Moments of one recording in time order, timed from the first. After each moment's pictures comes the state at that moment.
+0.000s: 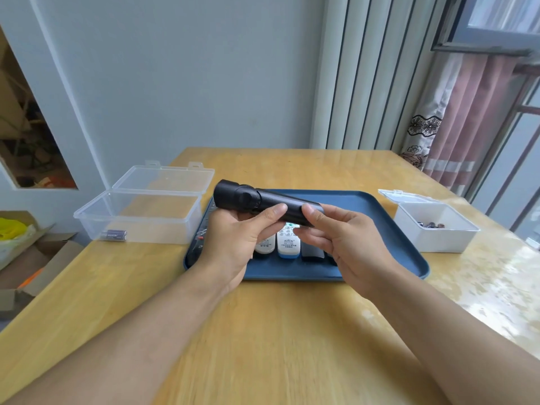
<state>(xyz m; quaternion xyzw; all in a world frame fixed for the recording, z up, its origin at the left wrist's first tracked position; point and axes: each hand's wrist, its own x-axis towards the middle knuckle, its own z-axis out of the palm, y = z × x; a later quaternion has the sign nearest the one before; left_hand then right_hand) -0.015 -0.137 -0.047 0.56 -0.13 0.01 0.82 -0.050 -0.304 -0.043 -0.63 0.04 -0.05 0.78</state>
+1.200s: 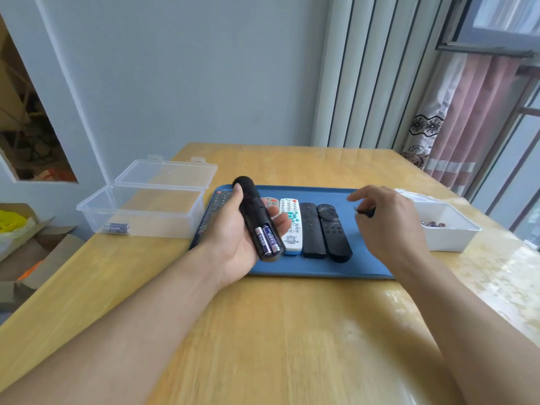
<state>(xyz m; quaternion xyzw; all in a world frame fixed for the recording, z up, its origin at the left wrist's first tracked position) -0.018 -0.131 -0.028 0.40 0.05 -0.17 0.90 -0.034 -0.356 -0.041 -0.91 0.09 -0.29 0.26</state>
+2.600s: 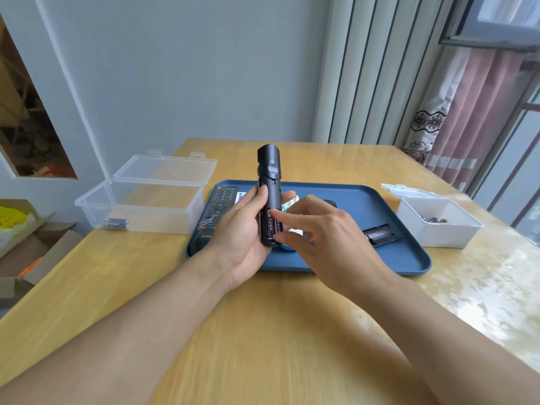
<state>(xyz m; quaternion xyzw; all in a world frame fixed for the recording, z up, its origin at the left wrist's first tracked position) -0.012 -0.139 -0.047 0.48 -0.08 -0.16 0.86 -0.060 -0.283 -0.048 -0.91 -0.20 -0.26 0.25</state>
